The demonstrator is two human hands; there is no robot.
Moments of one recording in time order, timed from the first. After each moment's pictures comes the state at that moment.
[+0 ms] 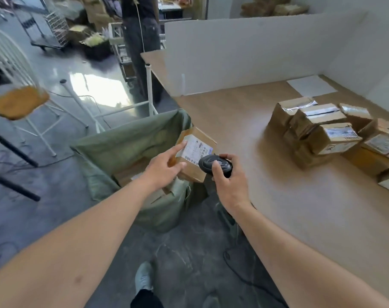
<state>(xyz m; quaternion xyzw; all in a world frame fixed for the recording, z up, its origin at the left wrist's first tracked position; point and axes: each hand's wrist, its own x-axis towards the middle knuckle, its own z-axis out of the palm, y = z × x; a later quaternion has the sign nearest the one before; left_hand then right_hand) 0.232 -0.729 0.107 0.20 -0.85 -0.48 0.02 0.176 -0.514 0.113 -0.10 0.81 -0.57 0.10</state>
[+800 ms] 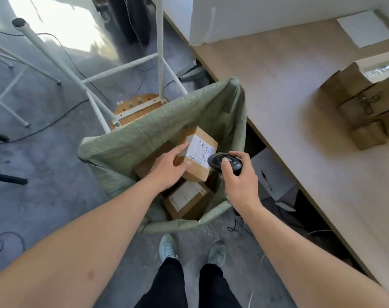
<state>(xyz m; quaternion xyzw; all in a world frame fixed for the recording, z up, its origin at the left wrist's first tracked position) 0.208 -0.940 -0.038 0.25 -0.81 -0.51 -0.13 0.170 -0.729 0.016 0.04 0.85 -0.50 0.18</state>
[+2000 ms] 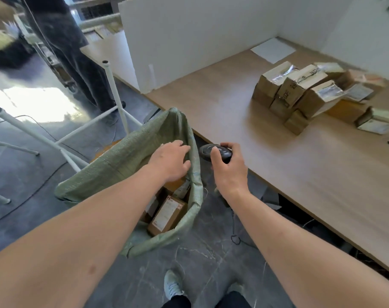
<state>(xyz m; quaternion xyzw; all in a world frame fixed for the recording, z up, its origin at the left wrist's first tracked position) 0.160 -0.836 0.108 -0.03 -0.99 -0.12 -0.12 0.181 -0.659 0.106 0.11 0.83 -0.55 0.03</state>
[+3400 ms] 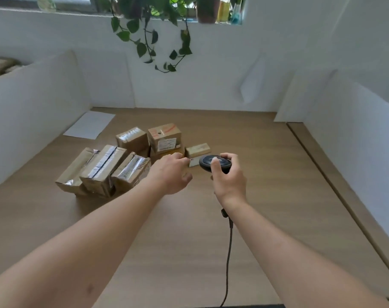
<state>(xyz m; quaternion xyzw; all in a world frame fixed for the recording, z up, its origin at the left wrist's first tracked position) -0.116 -0.257 0.210 -0.40 -0.91 -0.06 -0.06 0.008 -0.136 0.195 0.36 0.73 -0.51 -0.27</state>
